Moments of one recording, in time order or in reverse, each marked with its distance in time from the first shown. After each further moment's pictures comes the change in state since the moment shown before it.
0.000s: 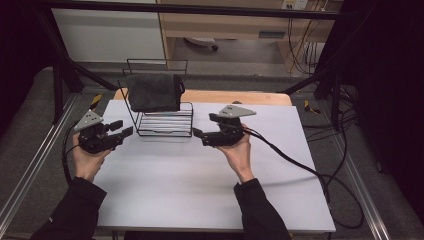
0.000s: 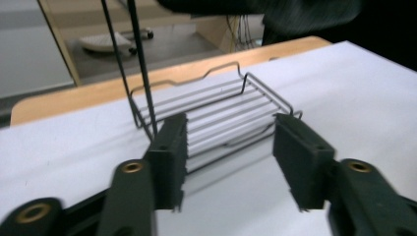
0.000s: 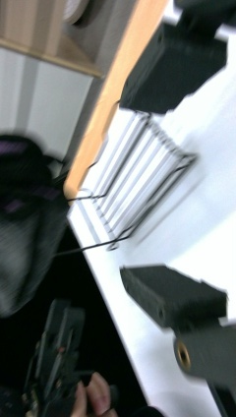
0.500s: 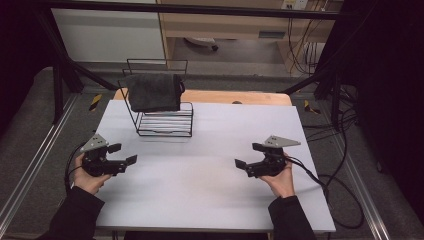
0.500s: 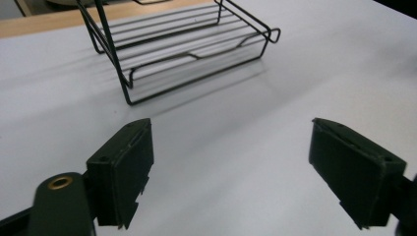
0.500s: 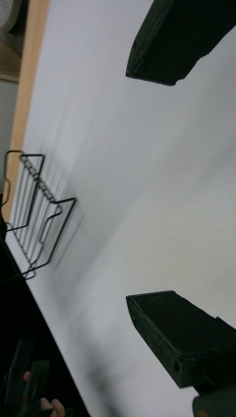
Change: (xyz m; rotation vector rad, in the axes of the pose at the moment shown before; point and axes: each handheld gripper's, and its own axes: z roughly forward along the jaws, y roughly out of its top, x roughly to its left) left arm -0.014 -0.056 -0.004 0.127 -0.084 0.005; right arm -0.049 -0.100 -0.090 0.105 -0.014 0.112
